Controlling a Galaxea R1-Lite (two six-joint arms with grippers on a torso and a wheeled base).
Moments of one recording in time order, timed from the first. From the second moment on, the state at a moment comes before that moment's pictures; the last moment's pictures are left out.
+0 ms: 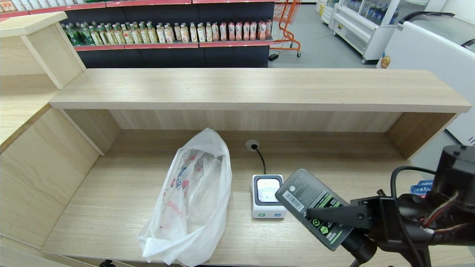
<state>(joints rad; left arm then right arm) 0.00 0.00 0.00 0.05 0.13 0.01 0.48 1.51 -0.39 -0.95 0.88 -2.45</state>
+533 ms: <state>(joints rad) 0.00 0.00 0.00 0.05 0.13 0.01 0.56 1.58 -0.40 -1.10 0.88 -2.46</state>
